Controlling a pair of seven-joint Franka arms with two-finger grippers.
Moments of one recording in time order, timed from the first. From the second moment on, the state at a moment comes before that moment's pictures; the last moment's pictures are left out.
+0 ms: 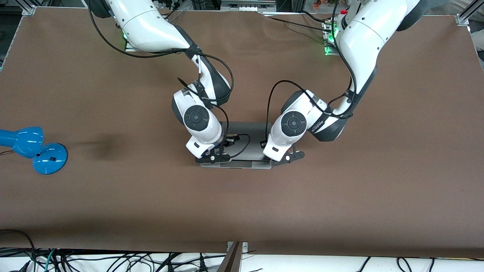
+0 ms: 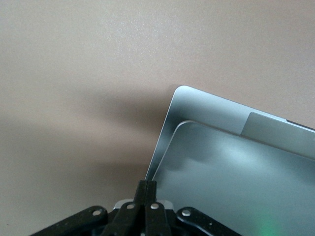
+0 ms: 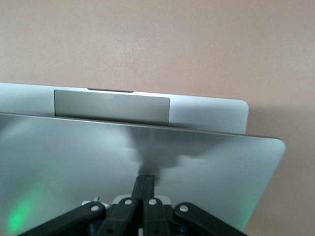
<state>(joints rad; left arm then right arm) -0.22 0.81 -0.43 -1.41 0.21 2.08 -0.97 0.62 0.82 -0.02 -1.29 0.13 2.14 0.49</state>
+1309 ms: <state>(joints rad) -0.28 0.92 -0.41 -1.30 0.24 2.08 -0.99 0.62 0.87 -0.04 -1.29 0.13 2.23 0.45</state>
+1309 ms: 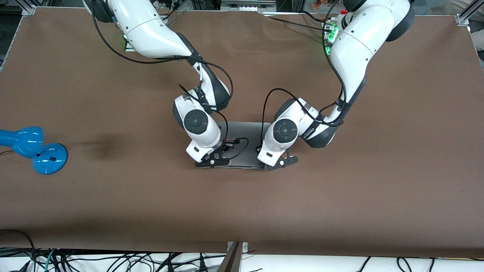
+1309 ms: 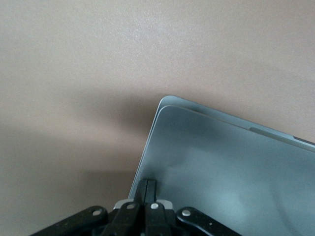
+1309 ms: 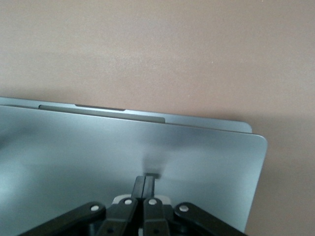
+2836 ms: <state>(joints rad) -0.30 0.99 -0.40 -1.22 0.24 2.08 -1.00 0.62 0.92 -0.05 -1.27 0.13 2.24 0.44</state>
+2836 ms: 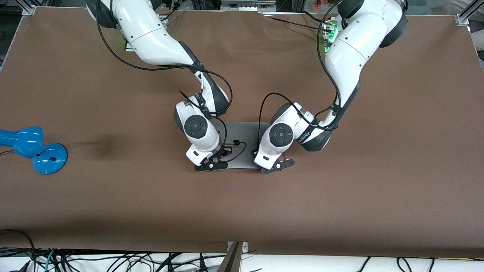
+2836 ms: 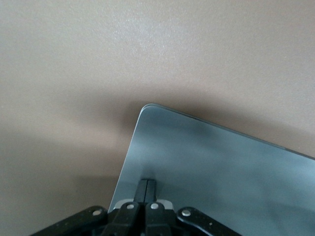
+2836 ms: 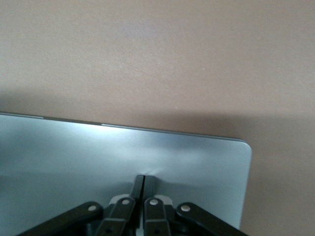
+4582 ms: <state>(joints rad) -0.15 0.17 -0.11 -1.79 0.02 1.85 -0.38 0.34 0.51 -0.06 -1.02 0.13 1.42 0.39</state>
